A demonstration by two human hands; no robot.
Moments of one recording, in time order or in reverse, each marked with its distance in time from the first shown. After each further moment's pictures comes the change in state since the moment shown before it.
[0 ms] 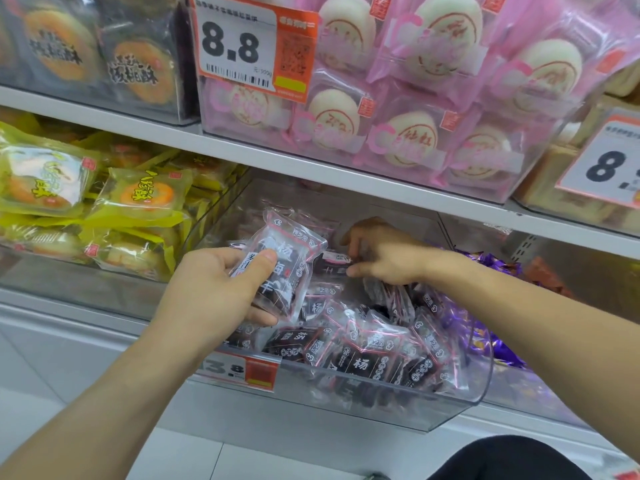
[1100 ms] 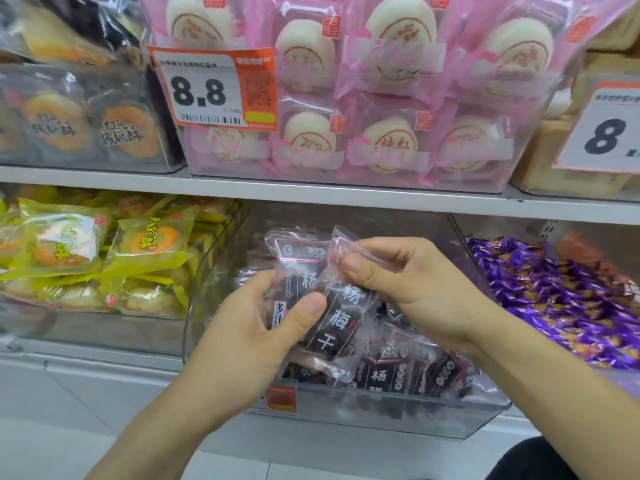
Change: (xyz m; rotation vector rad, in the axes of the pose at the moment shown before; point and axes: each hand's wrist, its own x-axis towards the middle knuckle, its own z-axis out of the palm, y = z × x) left_hand -0.013 0.002 0.012 -0.097 -0.325 0.188; right_hand -0.088 -0.081 -0.013 1.233 0.225 -0.051
